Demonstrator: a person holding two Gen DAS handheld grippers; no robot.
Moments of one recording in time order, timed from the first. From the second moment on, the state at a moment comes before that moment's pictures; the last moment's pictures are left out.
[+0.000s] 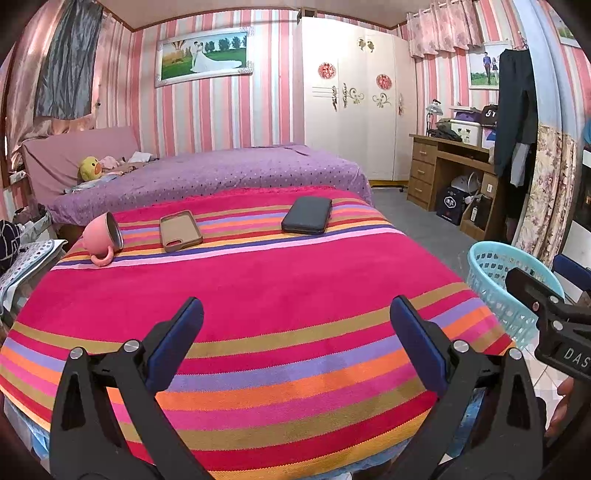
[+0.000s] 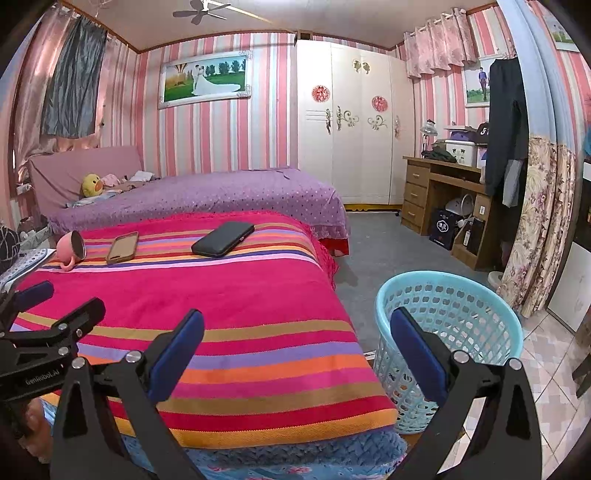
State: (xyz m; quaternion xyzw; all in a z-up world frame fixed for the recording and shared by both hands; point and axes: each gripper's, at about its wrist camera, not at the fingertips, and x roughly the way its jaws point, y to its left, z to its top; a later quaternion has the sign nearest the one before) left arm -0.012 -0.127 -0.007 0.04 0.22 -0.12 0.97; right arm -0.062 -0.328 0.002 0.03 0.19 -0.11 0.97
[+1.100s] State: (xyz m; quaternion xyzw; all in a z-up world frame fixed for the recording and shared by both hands) left arm -0.018 -0.128 -0.007 0.04 0.21 -0.11 0.97; right arm -0.063 -0.326 0.001 0.03 0.19 -0.11 0.98
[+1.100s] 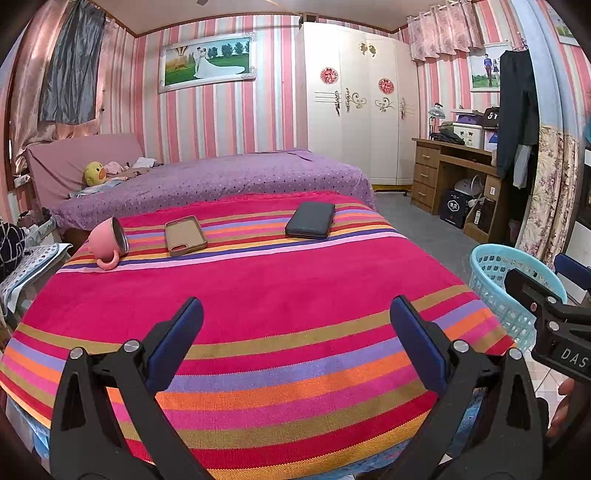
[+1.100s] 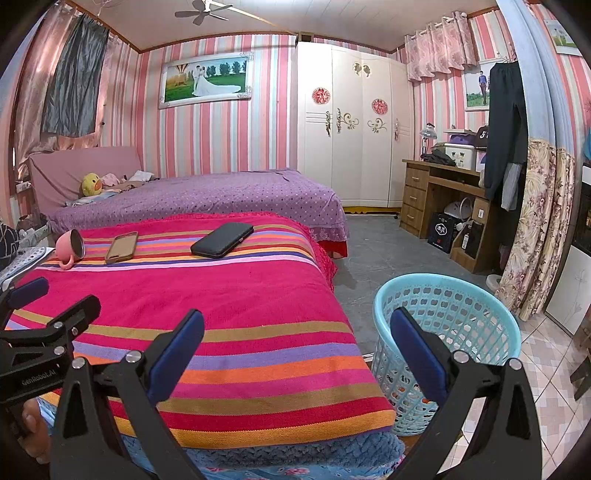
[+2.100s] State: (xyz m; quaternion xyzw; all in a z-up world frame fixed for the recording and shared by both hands) left arm -0.017 -0.125 -0.005 0.04 0.21 -0.10 0.97; right arm -0.064 -0.331 0.002 0.03 0.19 -0.12 0.97
